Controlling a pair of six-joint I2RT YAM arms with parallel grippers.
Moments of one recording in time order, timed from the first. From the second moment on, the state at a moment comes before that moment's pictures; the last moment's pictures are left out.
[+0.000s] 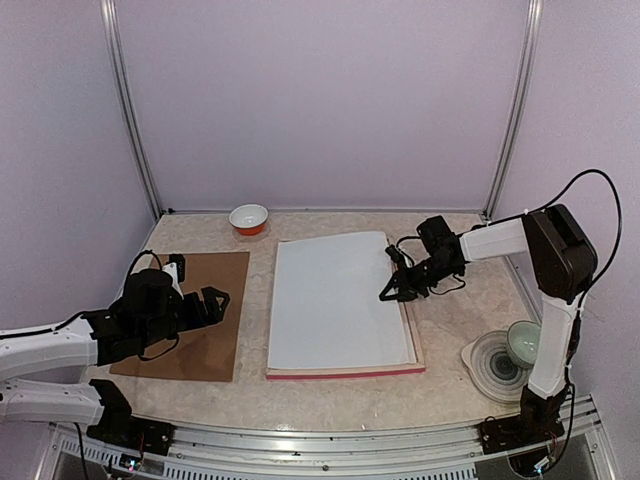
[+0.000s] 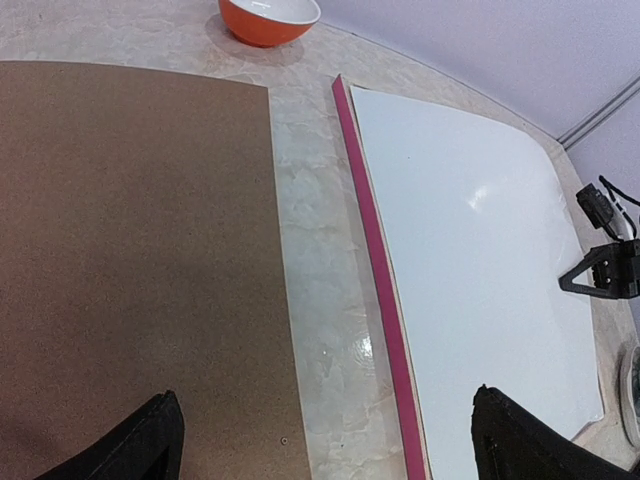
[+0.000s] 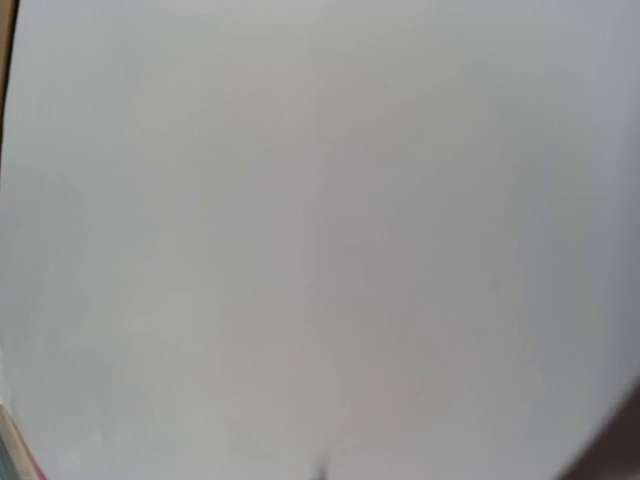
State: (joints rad) left arm -0.66 0.94 0.38 0.02 -0.24 -0.65; right arm 0.38 1.99 1.21 -0.32 -0.71 0.26
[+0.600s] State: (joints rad) left arm -0.66 0.94 0.38 0.02 -0.24 -0.67; right arm 0.37 1.99 1.21 -0.36 -0.69 0.23
